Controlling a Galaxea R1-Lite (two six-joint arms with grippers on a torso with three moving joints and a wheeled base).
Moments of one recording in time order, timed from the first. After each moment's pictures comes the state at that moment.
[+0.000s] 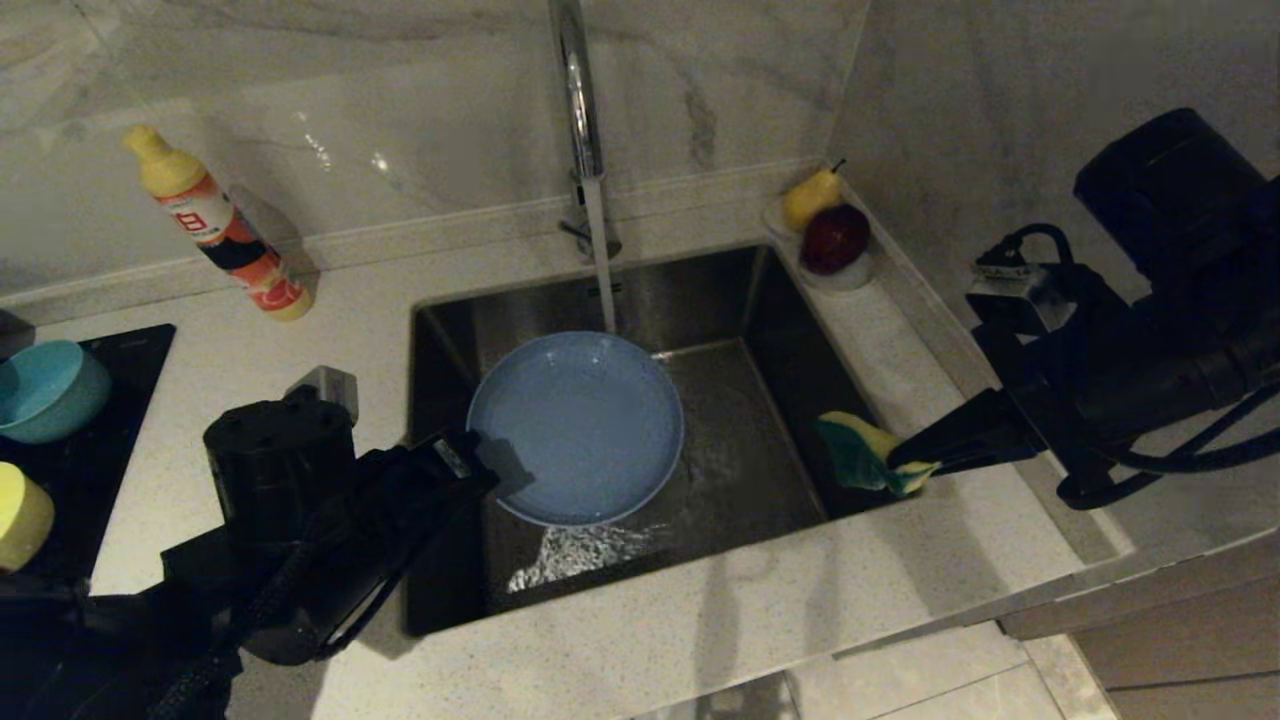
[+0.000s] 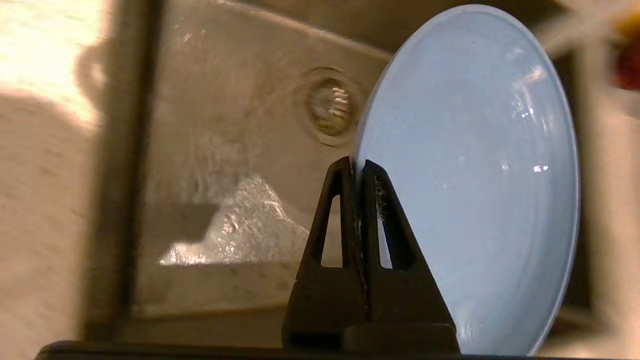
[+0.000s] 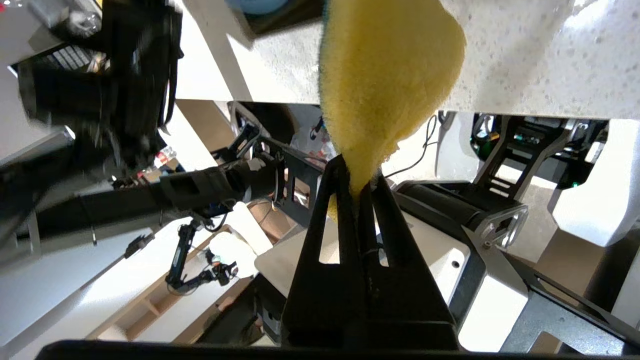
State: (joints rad) left arm -0.46 1.71 -0.50 -1.02 0.34 -0.63; right arm 0.37 1.66 -1.63 0.87 0.62 0.58
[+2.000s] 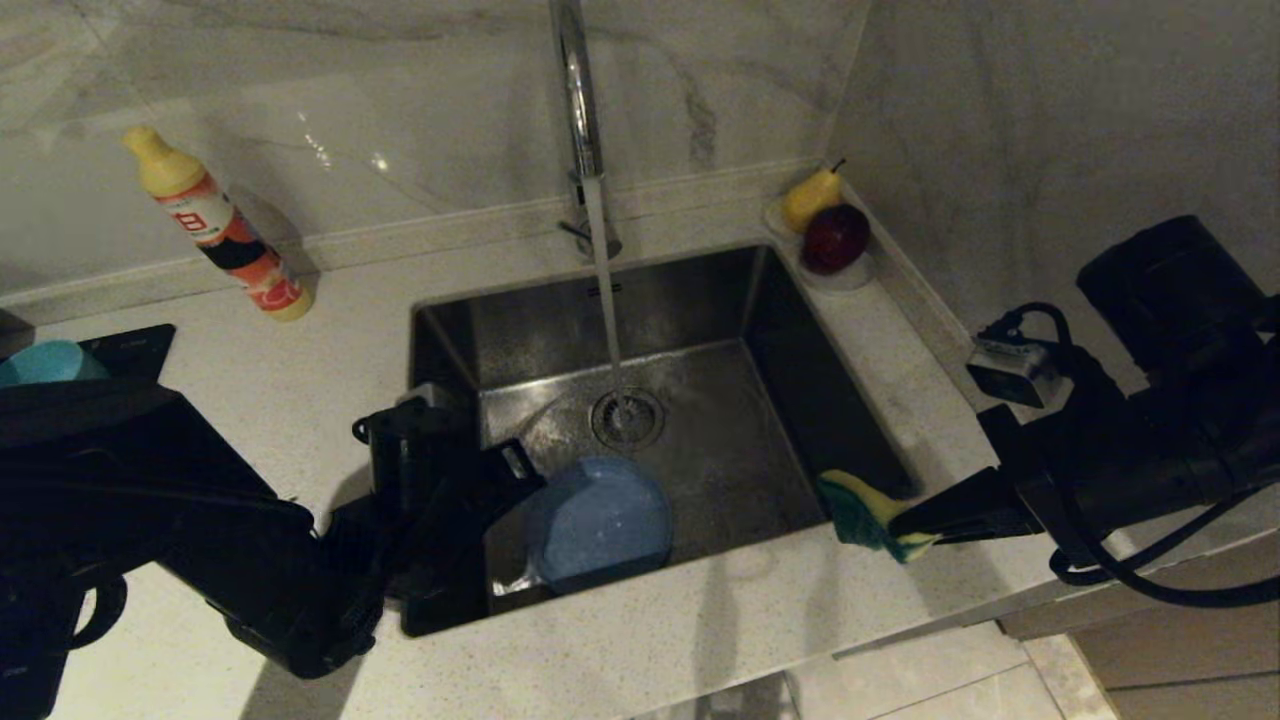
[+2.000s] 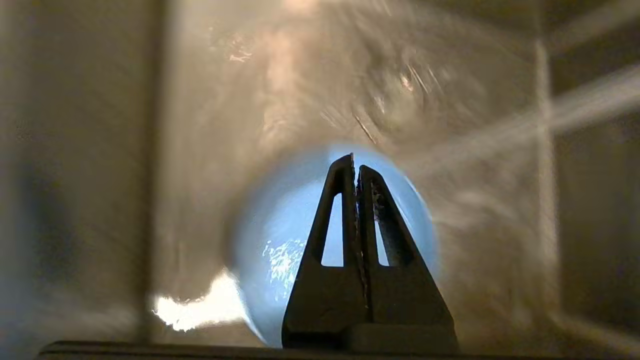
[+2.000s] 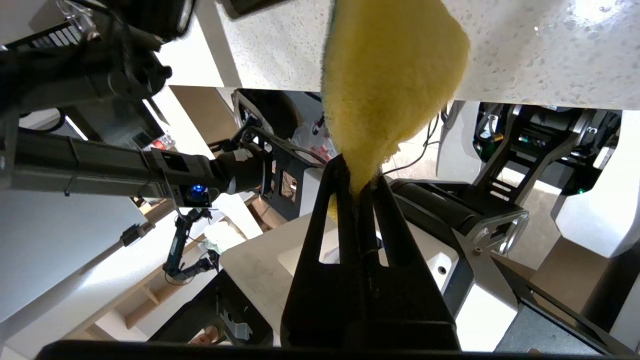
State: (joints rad) left arm -0.38 2.05 -0.69 -1.11 0.27 -0.53; right arm 0.35 1.58 -1.29 0.61 0.66 0.54
